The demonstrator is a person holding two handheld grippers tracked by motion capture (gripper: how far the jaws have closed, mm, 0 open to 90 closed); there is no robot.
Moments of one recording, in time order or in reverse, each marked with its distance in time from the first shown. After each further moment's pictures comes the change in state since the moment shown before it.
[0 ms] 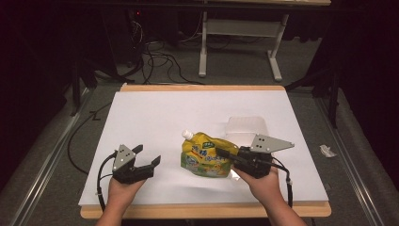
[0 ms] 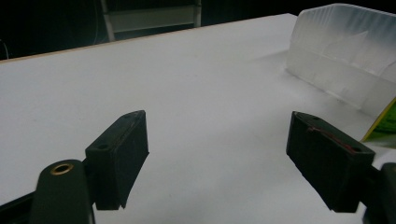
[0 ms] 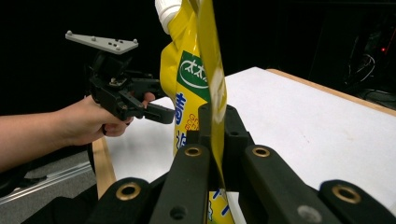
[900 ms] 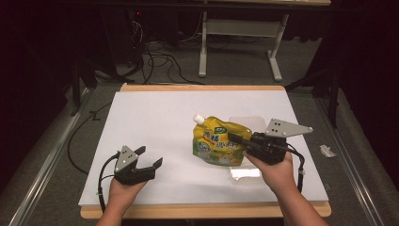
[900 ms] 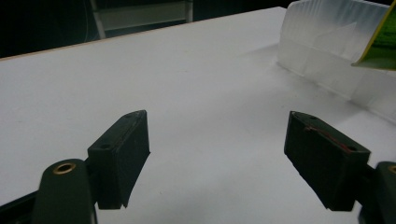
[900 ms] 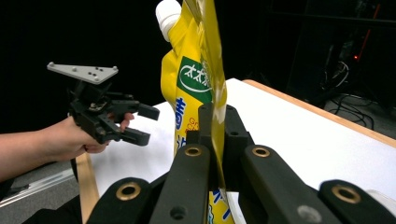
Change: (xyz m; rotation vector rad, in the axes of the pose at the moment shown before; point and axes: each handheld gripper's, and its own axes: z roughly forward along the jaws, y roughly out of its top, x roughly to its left) left arm -0.004 -0.002 0.001 0.017 -0.032 0.023; right arm -0.021 0.034 -0.026 -0.005 -0.056 -0.007
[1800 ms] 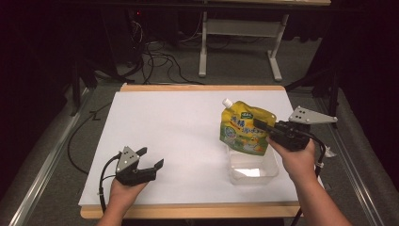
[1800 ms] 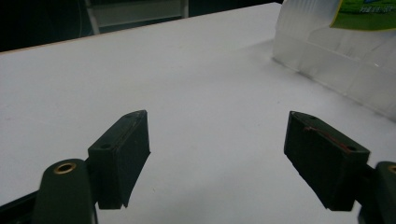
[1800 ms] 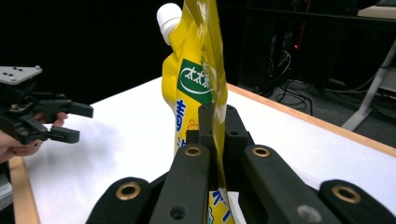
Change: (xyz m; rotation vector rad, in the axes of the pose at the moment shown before) left arm -0.002 -0.003 0.003 0.010 -0.015 0.001; right arm -0.054 -0.002 -0.037 0.025 -0.184 0.030
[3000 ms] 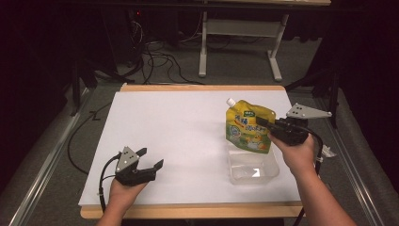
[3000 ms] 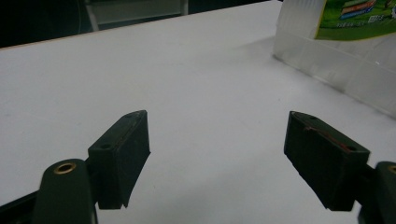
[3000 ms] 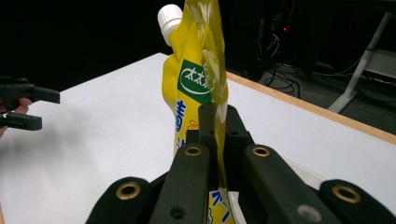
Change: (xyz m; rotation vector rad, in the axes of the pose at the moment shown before) left arm 0.002 -0.001 0.000 0.012 -0.003 -0.002; right arm -0.027 -0.012 0.013 0.064 -0.046 0.010
